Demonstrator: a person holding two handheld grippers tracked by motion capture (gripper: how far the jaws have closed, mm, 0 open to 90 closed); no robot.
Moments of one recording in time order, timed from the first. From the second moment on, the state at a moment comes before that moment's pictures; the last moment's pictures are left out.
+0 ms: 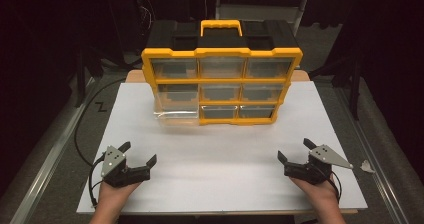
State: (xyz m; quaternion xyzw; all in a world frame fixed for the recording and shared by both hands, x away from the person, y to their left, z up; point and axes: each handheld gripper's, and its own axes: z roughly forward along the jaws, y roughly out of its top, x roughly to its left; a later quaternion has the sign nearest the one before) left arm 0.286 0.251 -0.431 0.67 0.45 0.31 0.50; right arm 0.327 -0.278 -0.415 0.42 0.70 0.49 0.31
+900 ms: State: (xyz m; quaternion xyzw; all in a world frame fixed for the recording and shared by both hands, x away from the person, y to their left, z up) left arm 0.287 0.250 -0.426 0.68 0.44 0.28 0.52; right arm 0.326 -0.279 -0.417 0.42 0.70 0.48 0.32
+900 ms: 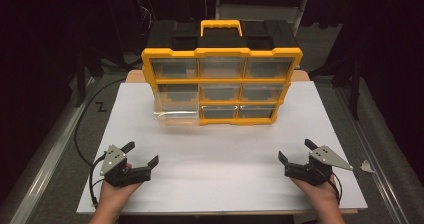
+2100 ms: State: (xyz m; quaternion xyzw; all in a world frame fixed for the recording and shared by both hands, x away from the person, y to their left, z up) left arm 0.280 0.257 -0.426 0.67 0.44 0.30 0.51; right arm 0.324 -0.276 -0.417 0.41 0.71 0.47 0.32
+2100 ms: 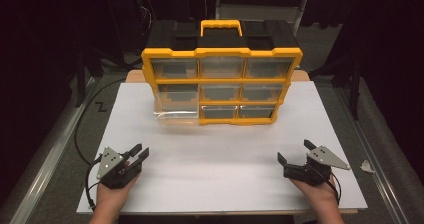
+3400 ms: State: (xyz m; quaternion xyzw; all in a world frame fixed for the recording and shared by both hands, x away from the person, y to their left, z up) left arm 0.281 0.254 -0.426 0.66 0.46 0.29 0.51; right arm 0.326 -0.275 -0.419 0.41 0.72 0.46 0.32
